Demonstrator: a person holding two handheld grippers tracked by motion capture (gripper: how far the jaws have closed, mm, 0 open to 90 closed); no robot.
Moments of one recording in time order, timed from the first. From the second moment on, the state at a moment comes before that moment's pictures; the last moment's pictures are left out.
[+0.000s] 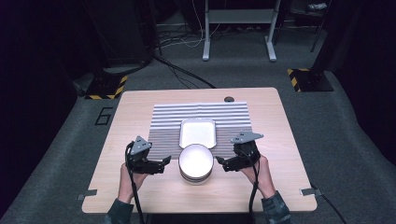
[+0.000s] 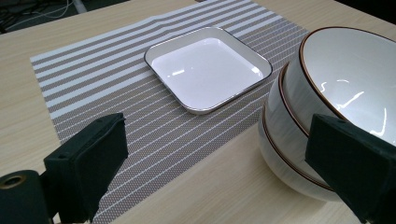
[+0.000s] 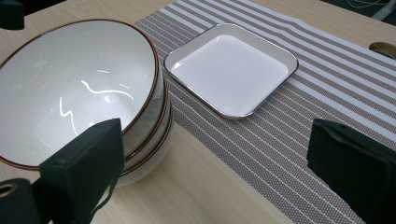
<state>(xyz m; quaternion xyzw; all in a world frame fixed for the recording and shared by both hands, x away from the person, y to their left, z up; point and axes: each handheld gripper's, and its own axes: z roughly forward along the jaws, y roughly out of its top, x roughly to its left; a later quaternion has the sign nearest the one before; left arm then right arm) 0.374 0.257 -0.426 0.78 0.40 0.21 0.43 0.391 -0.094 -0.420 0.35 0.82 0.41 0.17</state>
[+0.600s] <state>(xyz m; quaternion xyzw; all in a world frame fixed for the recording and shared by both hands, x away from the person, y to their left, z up) 0.376 0.246 -0.416 0.78 0.39 0.21 0.44 0.392 -0.070 -0.410 0.33 0.83 0.42 0.16</state>
